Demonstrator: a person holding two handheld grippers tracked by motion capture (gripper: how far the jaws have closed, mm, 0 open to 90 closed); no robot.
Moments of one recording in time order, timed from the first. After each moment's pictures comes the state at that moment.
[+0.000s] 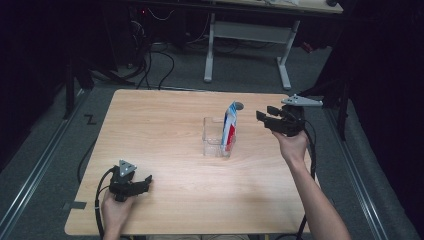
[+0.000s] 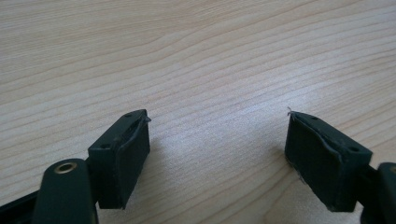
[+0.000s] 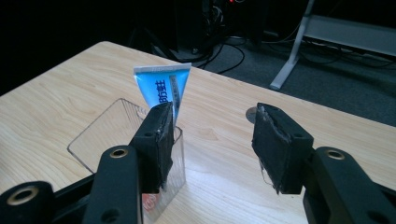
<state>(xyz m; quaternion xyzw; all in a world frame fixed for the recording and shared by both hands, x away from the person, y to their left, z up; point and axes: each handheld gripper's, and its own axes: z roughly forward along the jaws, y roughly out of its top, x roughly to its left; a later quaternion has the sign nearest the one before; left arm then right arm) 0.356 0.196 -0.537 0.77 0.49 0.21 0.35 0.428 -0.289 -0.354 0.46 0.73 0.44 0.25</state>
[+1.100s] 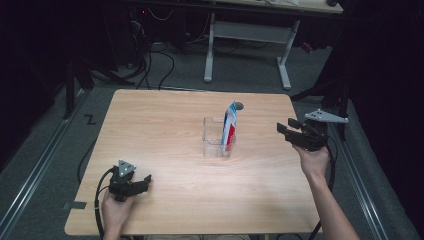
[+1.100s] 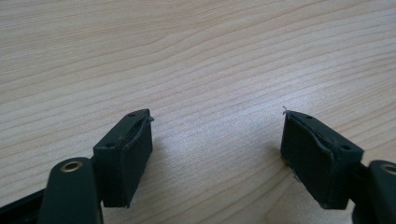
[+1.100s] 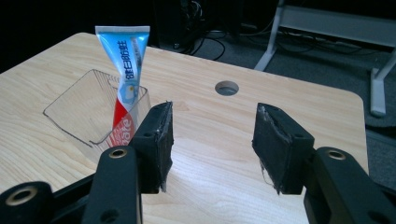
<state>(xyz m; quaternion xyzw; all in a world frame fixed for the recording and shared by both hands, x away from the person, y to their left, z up) 0.355 0.197 -0.537 0.77 0.49 0.21 0.35 0.388 -0.340 -0.368 0.49 0.71 0.43 0.26</state>
